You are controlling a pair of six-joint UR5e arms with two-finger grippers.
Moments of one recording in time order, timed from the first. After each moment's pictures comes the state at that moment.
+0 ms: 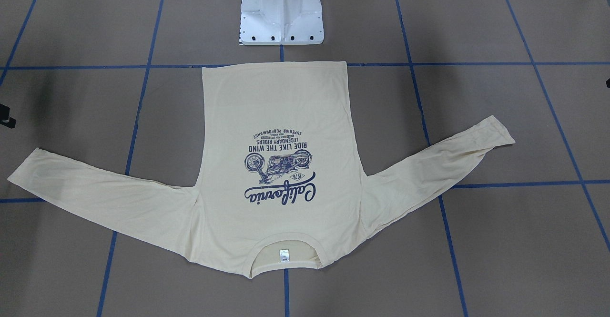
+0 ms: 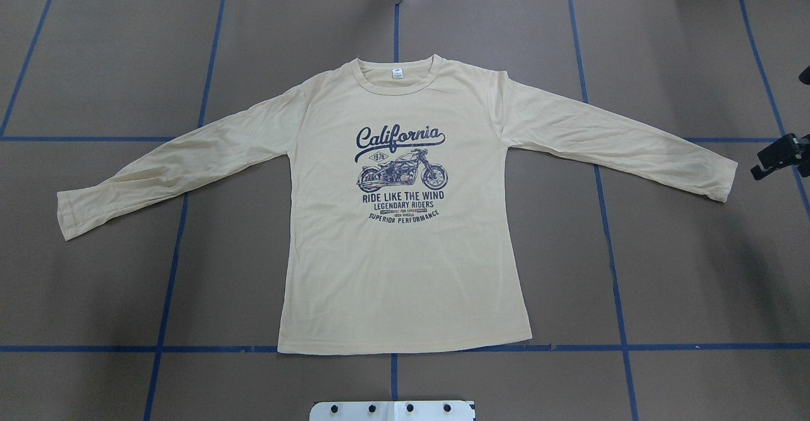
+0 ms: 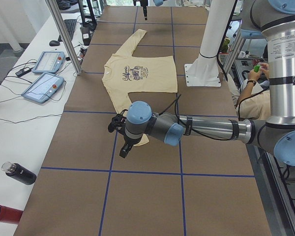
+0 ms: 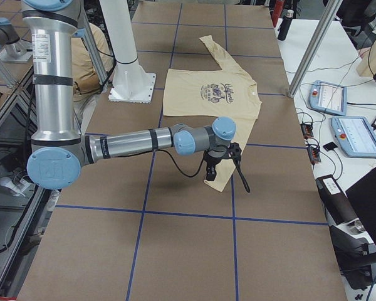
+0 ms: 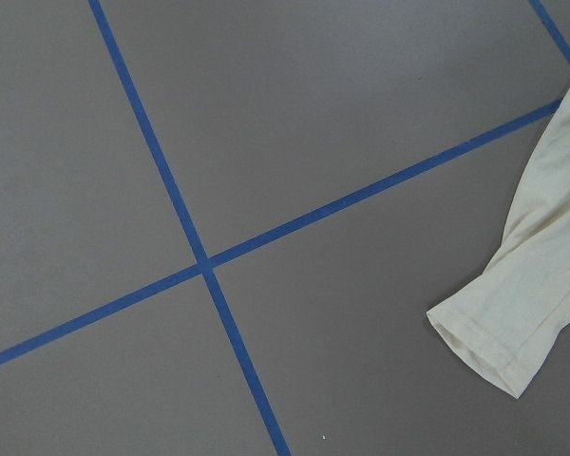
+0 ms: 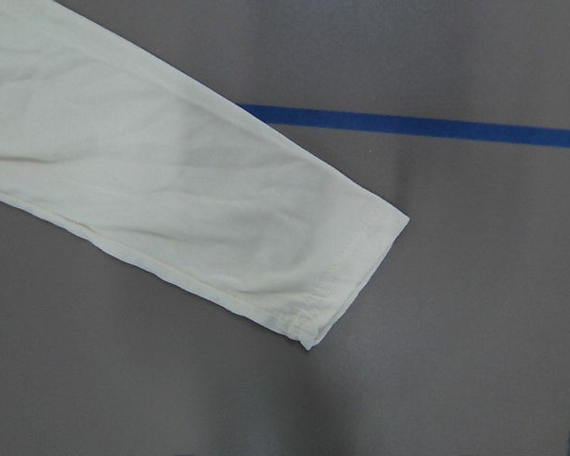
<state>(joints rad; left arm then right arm) -1.51 -1.42 -1.79 -1.90 -2.38 0.11 1.22 -1.58 1.73 -1.50 2.38 0.32</state>
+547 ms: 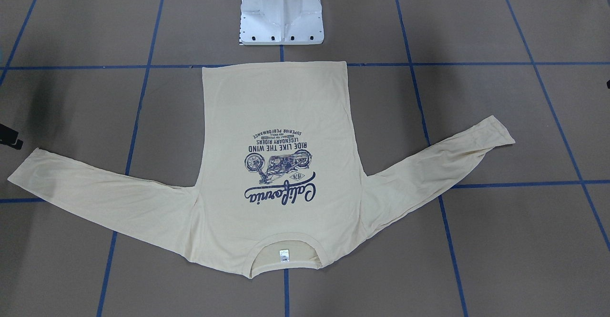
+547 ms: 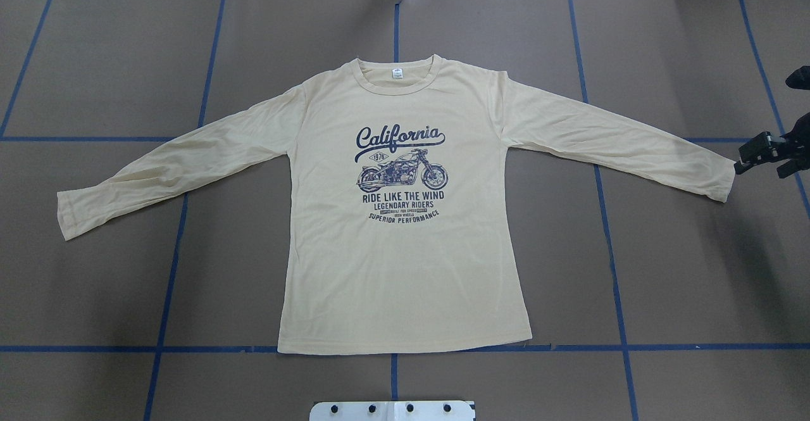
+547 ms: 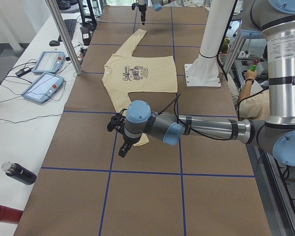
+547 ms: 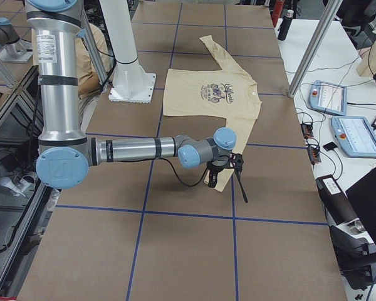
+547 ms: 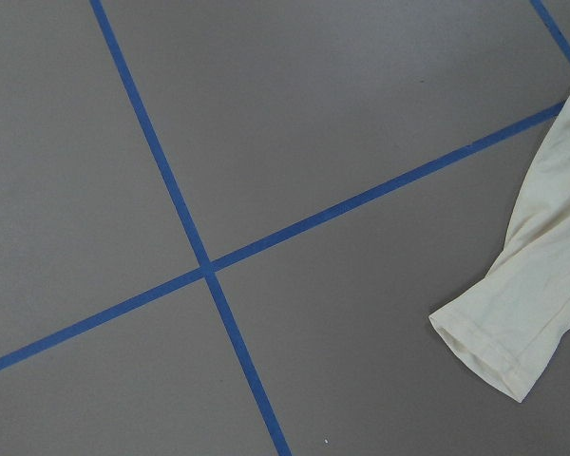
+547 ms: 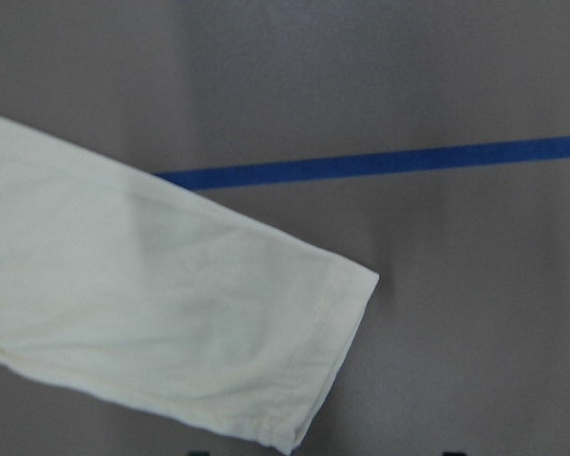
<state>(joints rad) -1.51 -1.42 -1.79 -1.90 -2.38 0.11 1.20 -1.54 1.54 -1.24 2.35 0.61</state>
